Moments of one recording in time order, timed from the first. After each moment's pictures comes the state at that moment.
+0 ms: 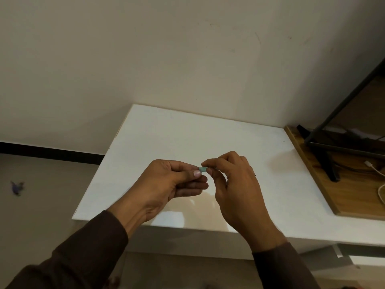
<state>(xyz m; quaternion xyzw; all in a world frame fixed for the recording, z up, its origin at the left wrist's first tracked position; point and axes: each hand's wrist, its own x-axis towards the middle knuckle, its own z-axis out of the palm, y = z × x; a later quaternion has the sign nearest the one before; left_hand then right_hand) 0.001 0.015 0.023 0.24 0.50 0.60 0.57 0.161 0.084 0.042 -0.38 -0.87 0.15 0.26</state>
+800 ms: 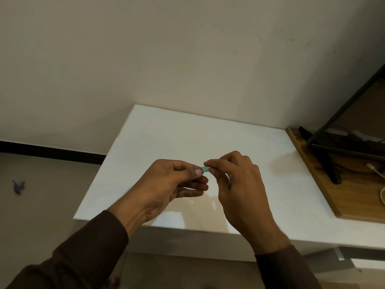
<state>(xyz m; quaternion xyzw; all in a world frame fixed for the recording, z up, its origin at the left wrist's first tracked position) 0.000 0.015 0.024 0.26 0.51 0.59 0.56 0.160 0.084 0.042 -0.38 -0.87 0.12 0.28</state>
